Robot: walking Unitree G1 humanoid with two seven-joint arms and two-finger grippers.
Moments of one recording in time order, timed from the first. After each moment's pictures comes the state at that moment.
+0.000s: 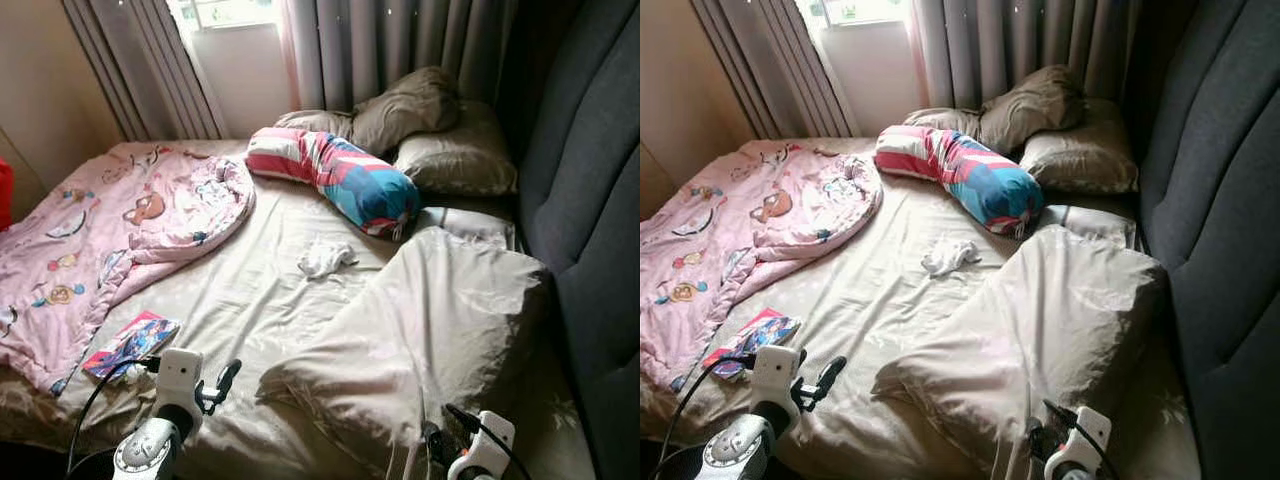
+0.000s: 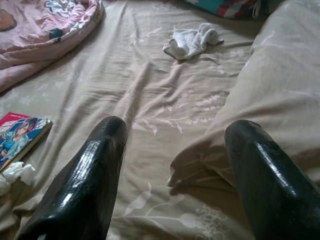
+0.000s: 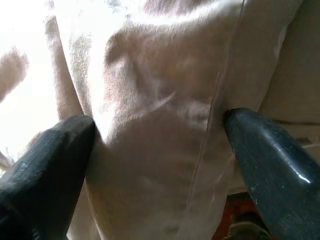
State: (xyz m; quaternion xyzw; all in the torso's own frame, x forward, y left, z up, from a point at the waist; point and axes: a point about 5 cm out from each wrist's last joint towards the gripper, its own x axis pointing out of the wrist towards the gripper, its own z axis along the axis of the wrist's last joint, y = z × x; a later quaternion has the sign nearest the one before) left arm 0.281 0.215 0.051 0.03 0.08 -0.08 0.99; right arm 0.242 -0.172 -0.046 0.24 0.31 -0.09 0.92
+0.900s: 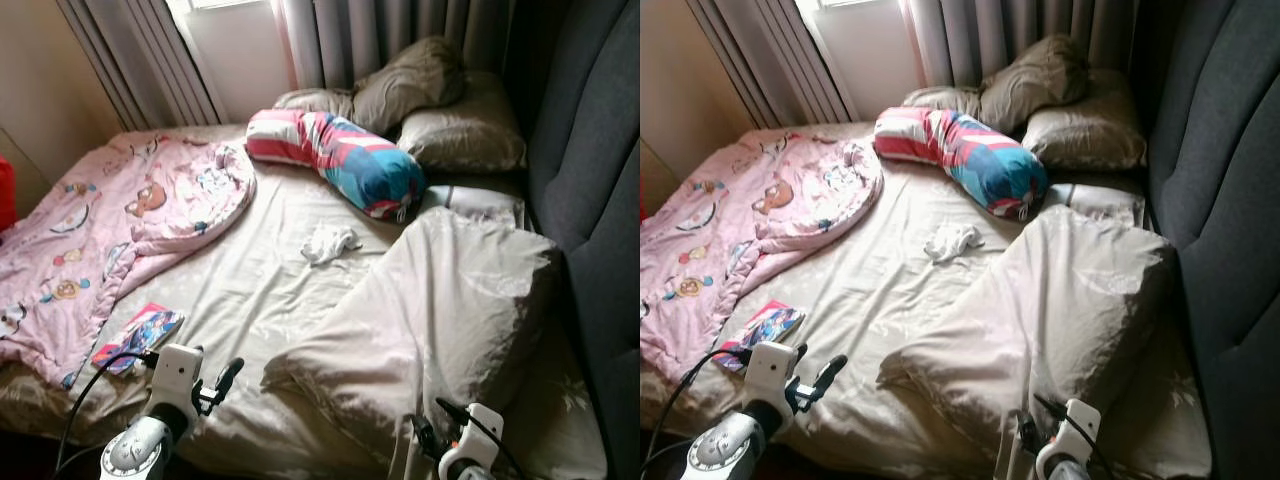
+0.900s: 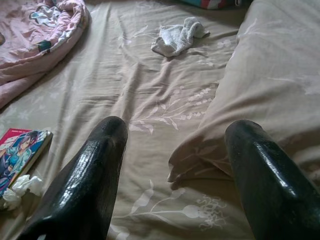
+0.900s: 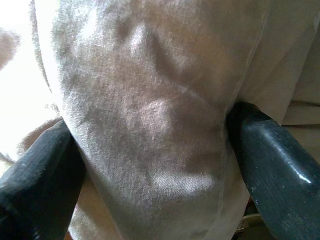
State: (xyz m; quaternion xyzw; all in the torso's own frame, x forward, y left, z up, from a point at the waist) left arm 0.271 0.213 0.078 0.06 0.05 -0.12 0.99; right arm 0.255 -0.162 -0.040 0.23 0.31 -0.08 0.92
